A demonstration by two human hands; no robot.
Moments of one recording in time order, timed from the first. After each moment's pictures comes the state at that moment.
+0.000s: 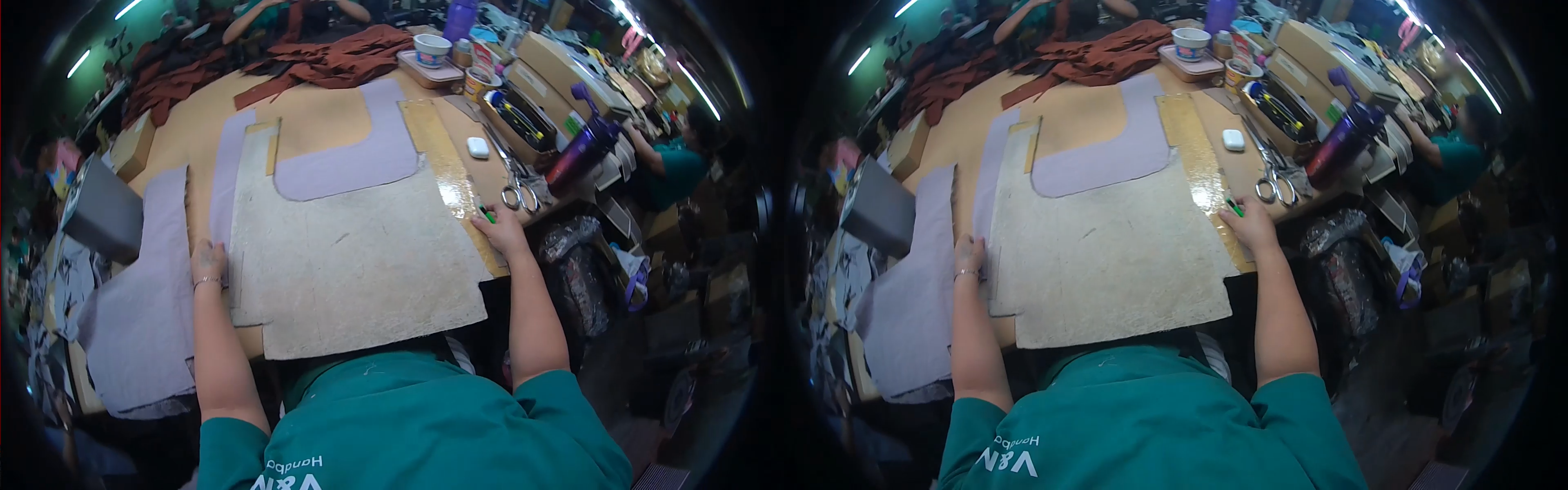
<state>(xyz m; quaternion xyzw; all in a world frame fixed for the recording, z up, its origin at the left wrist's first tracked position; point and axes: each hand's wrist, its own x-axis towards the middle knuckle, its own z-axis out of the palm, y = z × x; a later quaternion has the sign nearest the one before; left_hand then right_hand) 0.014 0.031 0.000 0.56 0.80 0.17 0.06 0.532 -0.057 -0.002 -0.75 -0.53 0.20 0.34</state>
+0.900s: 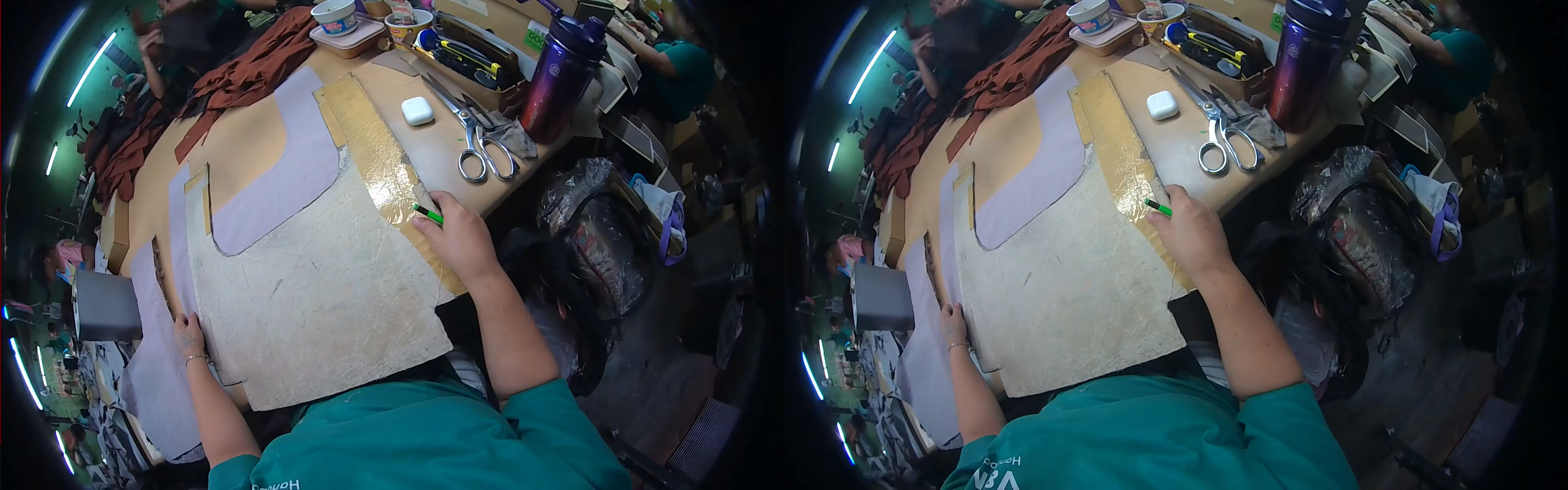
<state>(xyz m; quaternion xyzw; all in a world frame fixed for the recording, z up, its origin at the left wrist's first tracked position) 0.001 0.021 -0.008 0.61 0.76 0.20 -0.01 0.513 -0.073 0.026 -0.74 -0.50 0.24 0.38</state>
